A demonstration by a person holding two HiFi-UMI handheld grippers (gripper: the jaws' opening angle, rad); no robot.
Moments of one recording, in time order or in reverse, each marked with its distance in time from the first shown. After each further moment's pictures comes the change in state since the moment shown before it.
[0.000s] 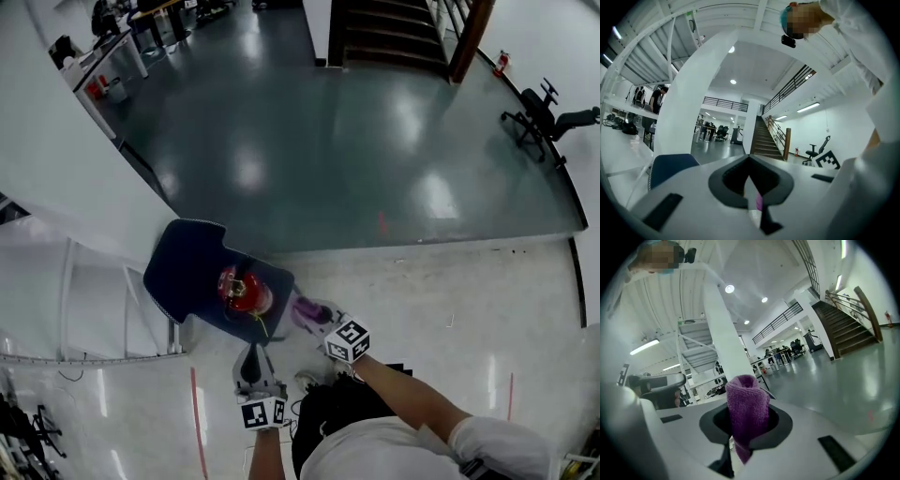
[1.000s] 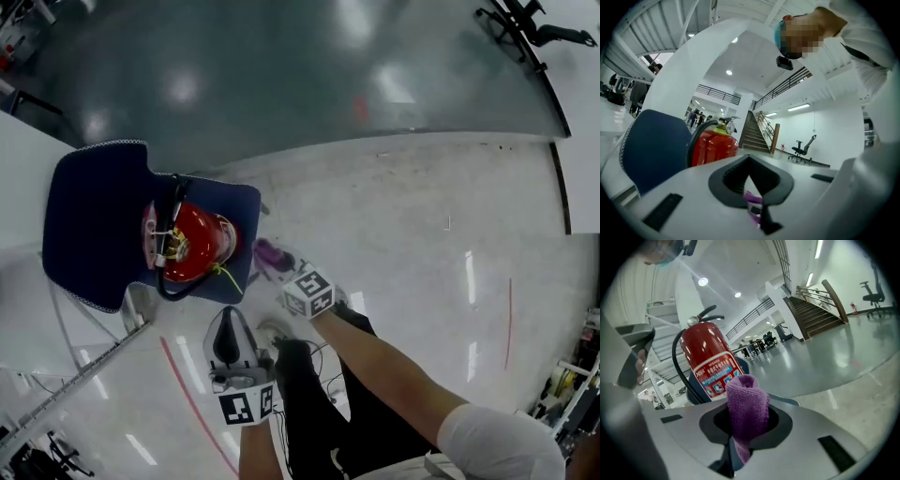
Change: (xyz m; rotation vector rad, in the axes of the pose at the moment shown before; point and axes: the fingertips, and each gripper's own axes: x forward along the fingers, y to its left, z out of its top) left arm 0.044 0.055 -0.162 -0.057 0.038 -0.199; right arm 0.111 -0.092 -0.249 0.175 0.020 -0.300
